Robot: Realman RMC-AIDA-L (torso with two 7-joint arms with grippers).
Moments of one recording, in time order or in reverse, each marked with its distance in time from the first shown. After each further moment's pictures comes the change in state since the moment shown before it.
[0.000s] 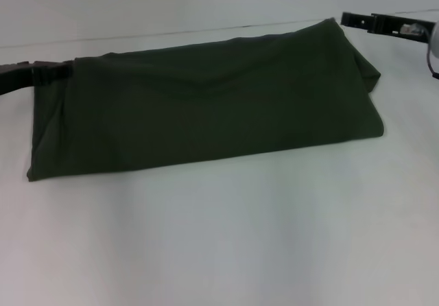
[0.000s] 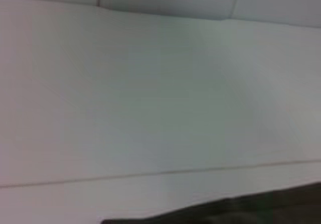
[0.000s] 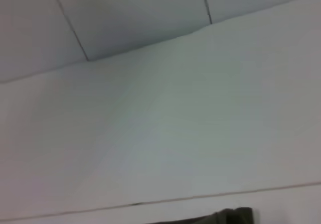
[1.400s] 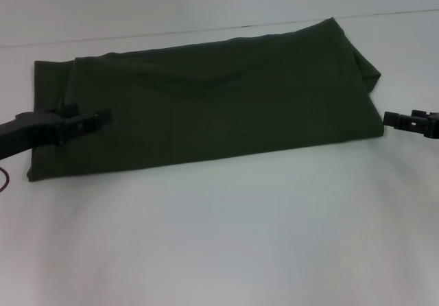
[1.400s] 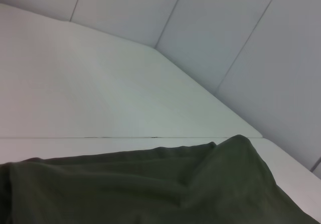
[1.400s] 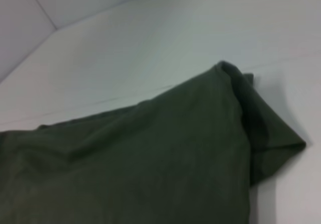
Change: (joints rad) left arm 0.249 -0.029 -0.004 0.158 -0.287 0.612 0.174; right arm -0.312 -0.056 0.043 -0.032 0.100 -0.451 -0.203
